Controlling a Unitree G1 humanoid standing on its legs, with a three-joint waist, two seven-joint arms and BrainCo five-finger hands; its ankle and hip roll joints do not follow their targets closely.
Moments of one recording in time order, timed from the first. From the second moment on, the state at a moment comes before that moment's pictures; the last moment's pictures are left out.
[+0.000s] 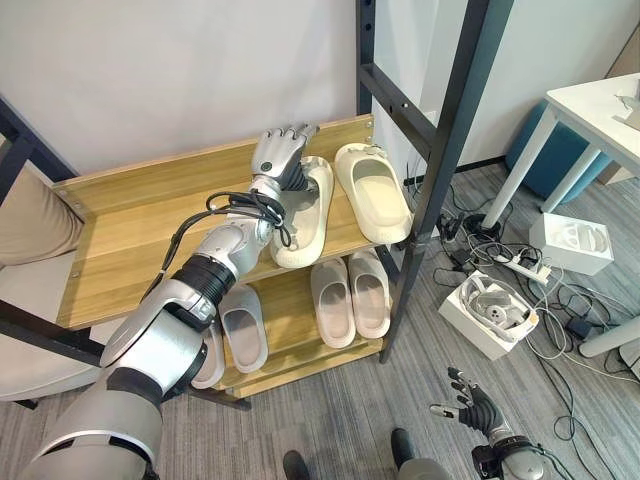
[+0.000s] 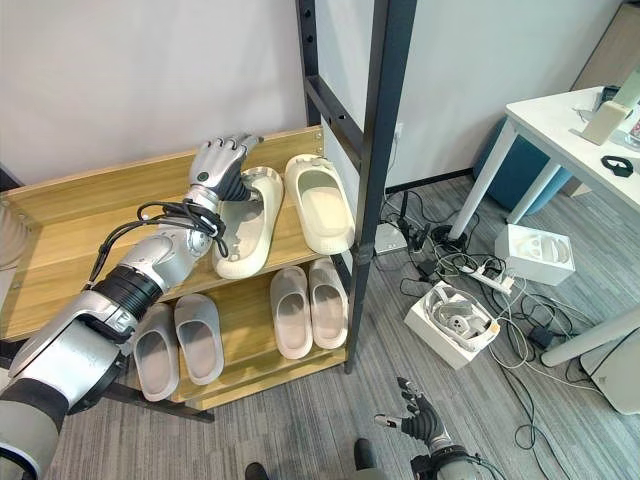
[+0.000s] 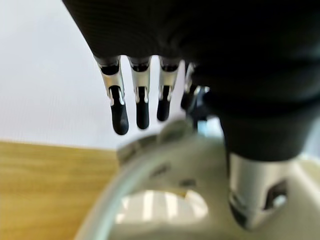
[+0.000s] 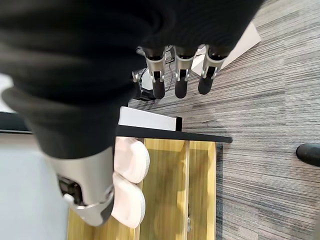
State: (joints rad) left arm -1.00 0.51 -0.62 0.66 0.65 0.03 0.41; right arm 0.23 -0.43 0.30 0.47 0.20 -0.19 -0.07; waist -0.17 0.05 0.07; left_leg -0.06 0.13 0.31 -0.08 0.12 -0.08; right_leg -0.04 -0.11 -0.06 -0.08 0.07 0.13
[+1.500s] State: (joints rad) left arm -0.62 0.25 -0.55 0.25 -0.64 -0.08 0.10; right arm 0.22 -0.41 0.34 0.50 0.20 -0.10 -0.06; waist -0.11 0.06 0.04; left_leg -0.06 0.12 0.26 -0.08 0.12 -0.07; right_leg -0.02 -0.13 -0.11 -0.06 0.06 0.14
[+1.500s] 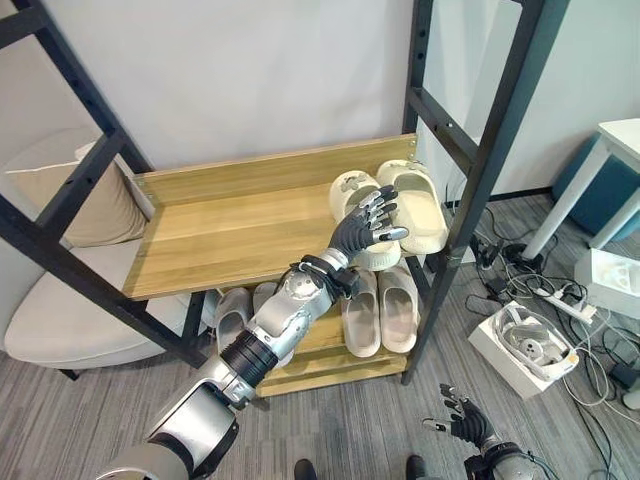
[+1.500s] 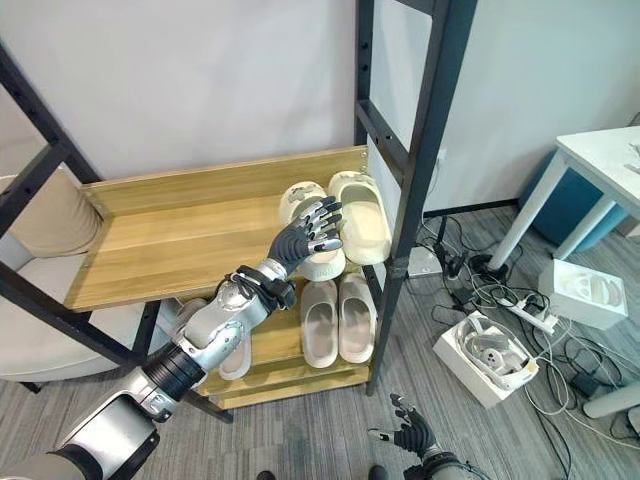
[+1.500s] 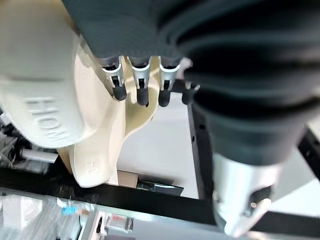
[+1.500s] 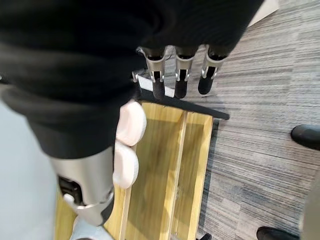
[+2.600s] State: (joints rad) left arm 0.20 0.42 -0.39 0.49 -0.37 -0.06 -0.25; right arm 0.19 -0.38 0.33 0.57 0.20 -0.14 0.03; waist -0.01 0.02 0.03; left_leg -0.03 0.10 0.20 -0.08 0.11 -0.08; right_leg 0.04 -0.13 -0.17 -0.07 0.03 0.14
